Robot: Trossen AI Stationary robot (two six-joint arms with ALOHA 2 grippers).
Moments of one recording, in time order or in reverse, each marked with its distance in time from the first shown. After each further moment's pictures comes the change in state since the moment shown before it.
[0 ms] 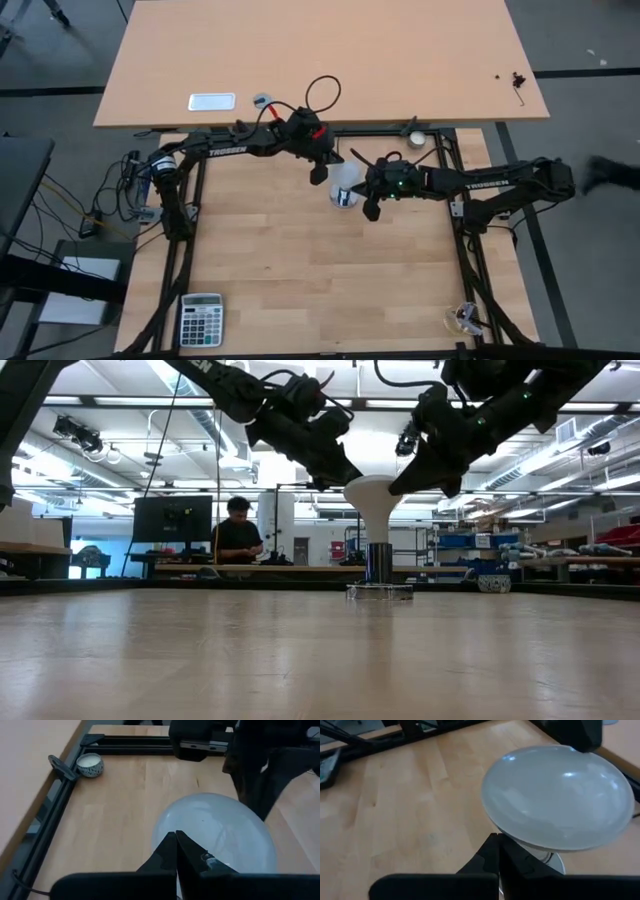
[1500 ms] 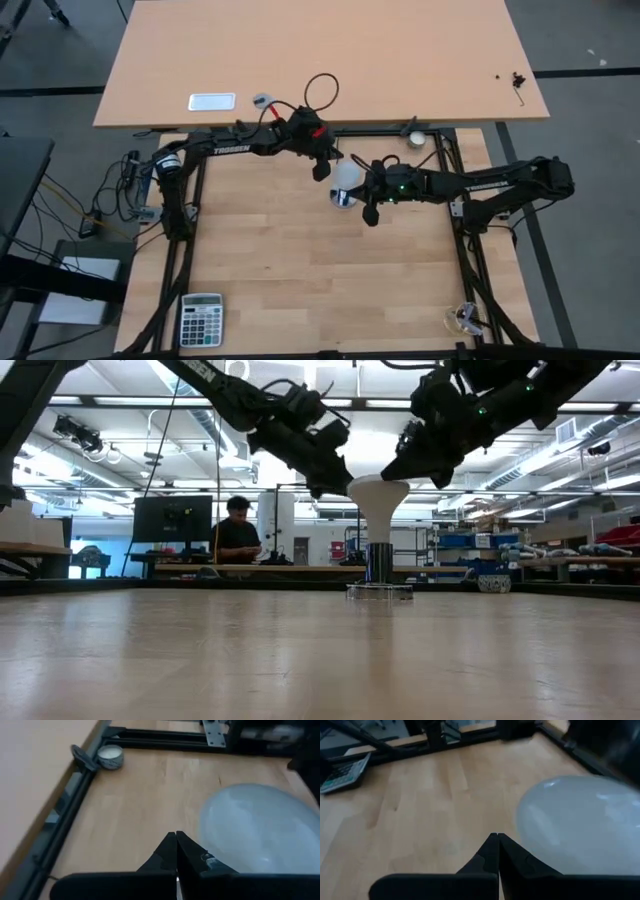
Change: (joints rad) left arm 0.037 0.023 -0.006 0.056 -0.061 -0.033; right arm 0.057 0.008 0.000 0.082 -0.023 -0.053
